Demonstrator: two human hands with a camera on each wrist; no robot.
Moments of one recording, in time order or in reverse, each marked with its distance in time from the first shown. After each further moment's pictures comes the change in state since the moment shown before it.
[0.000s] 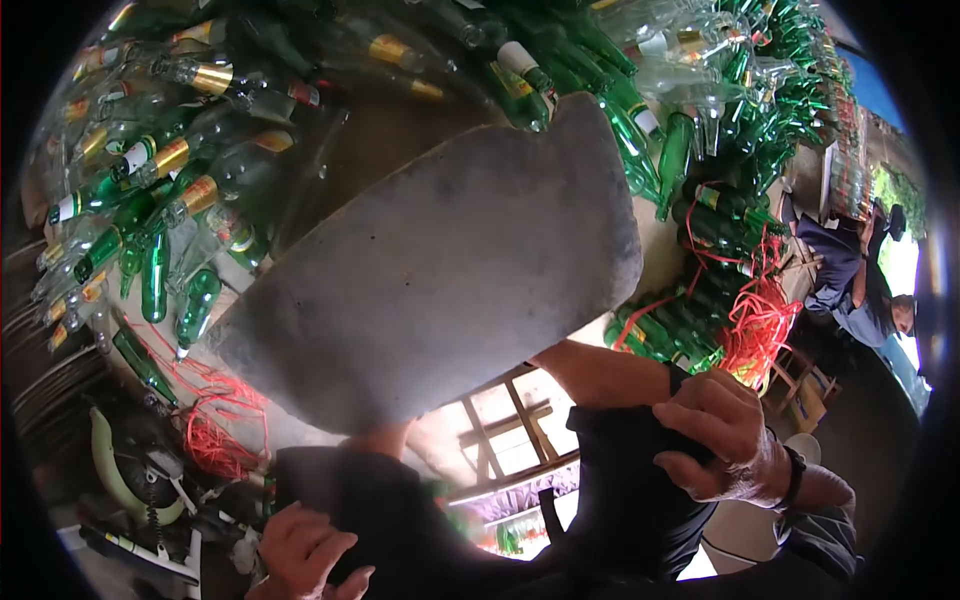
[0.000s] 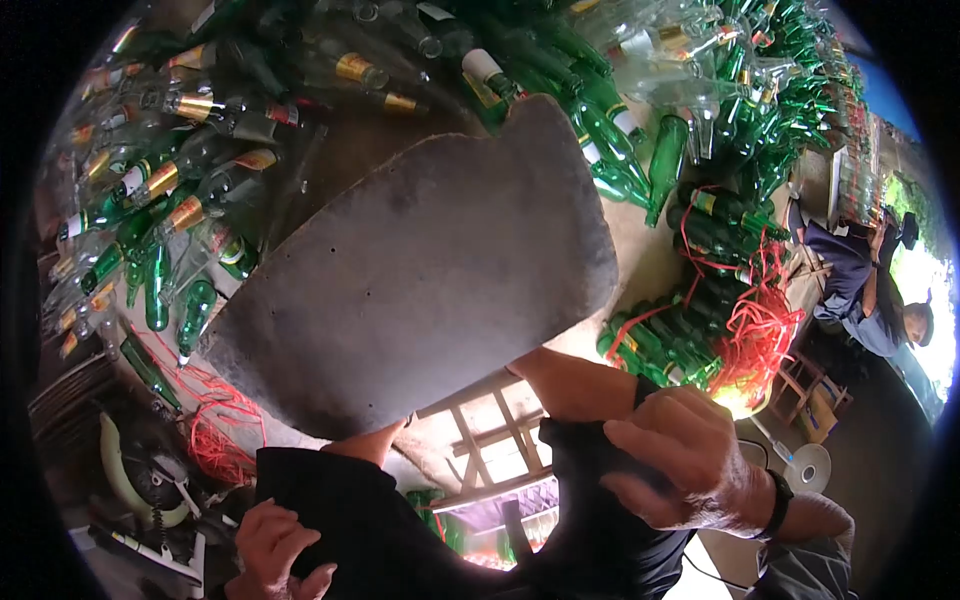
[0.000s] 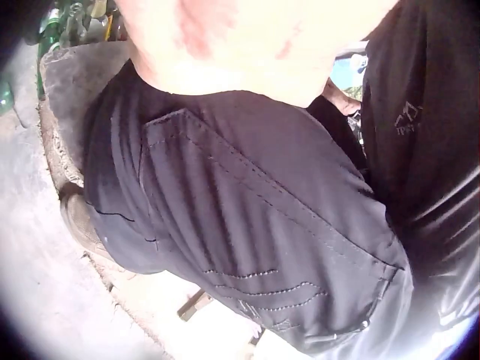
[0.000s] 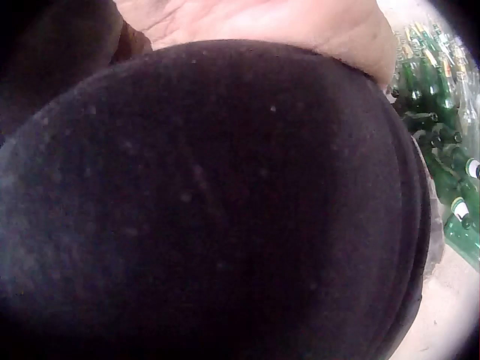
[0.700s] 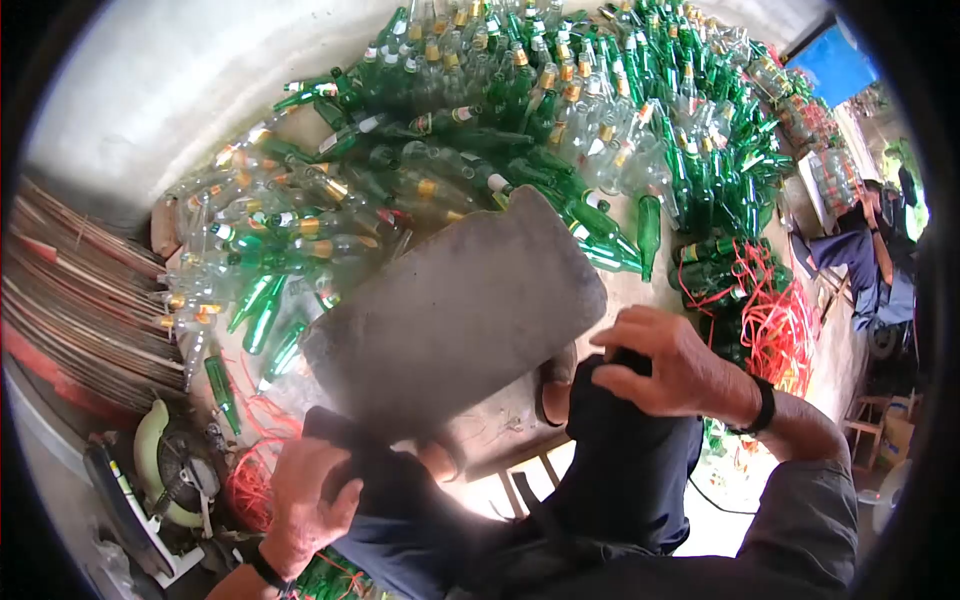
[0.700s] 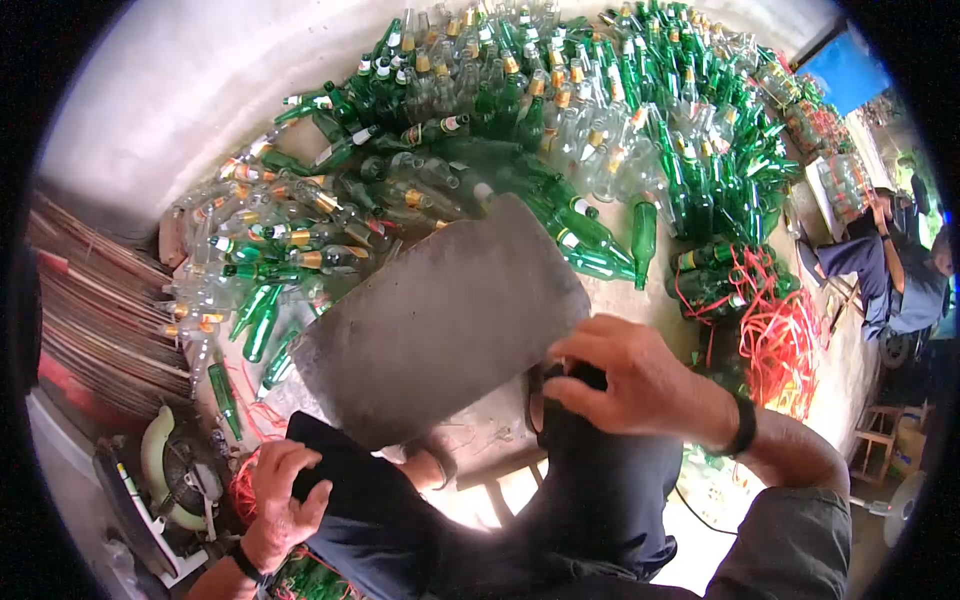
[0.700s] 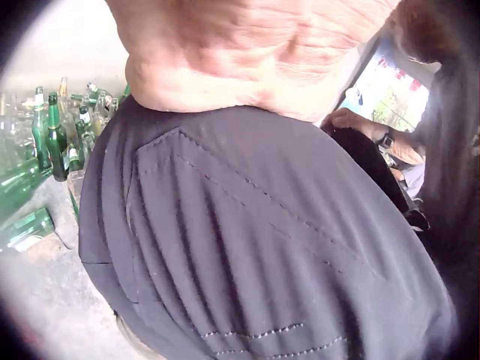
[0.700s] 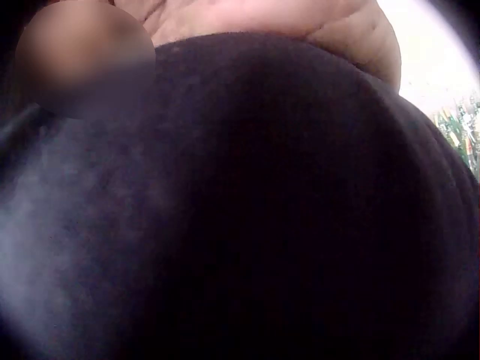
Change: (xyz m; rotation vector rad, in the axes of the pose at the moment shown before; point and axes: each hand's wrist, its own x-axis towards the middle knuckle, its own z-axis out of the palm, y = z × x) left_hand -0.048 0.028 0.076 0.406 0.552 0.165; right_hand -0.066 0.003 0.045 -0.052 0.391 -0.265
